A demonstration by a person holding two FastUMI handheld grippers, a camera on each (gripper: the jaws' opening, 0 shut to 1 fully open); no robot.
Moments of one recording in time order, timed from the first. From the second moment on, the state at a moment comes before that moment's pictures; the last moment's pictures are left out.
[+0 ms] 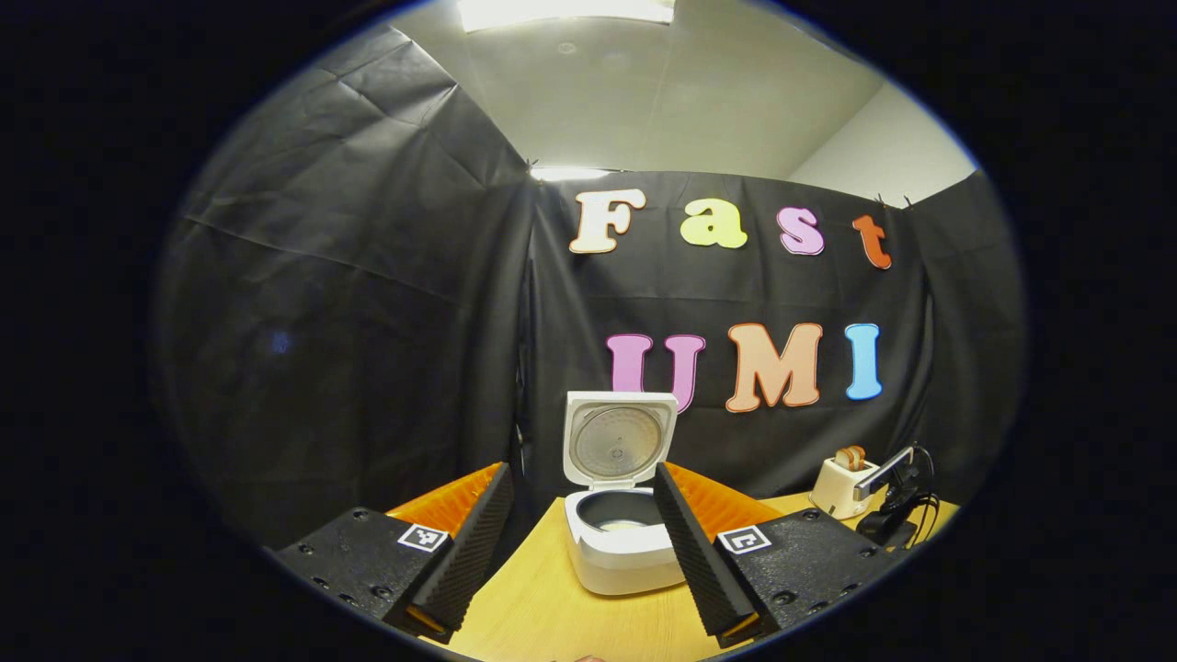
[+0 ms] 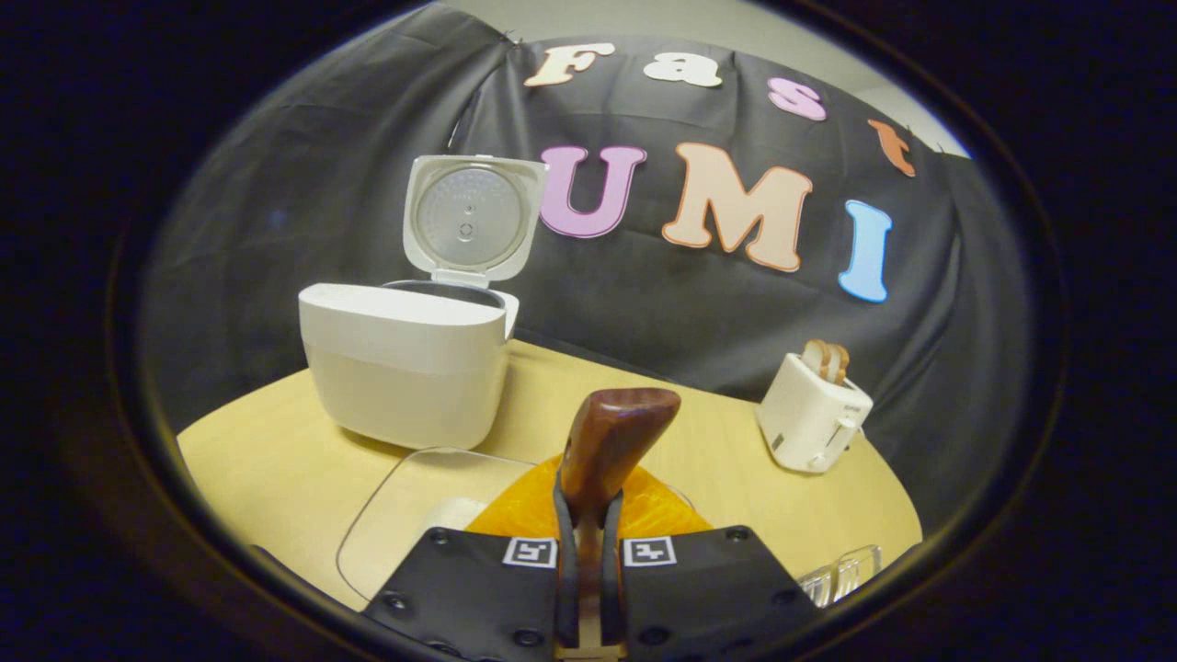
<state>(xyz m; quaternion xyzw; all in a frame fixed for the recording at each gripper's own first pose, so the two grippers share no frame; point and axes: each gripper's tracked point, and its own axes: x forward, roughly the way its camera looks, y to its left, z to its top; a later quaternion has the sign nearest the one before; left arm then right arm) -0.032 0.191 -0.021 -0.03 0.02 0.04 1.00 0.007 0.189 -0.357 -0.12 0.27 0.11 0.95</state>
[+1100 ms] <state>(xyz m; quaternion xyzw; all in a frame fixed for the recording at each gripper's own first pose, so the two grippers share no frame) -0.033 0.193 -0.013 -0.03 0.02 0.04 1.00 0.017 0.138 -0.361 0.32 0.38 -0.06 0.86</state>
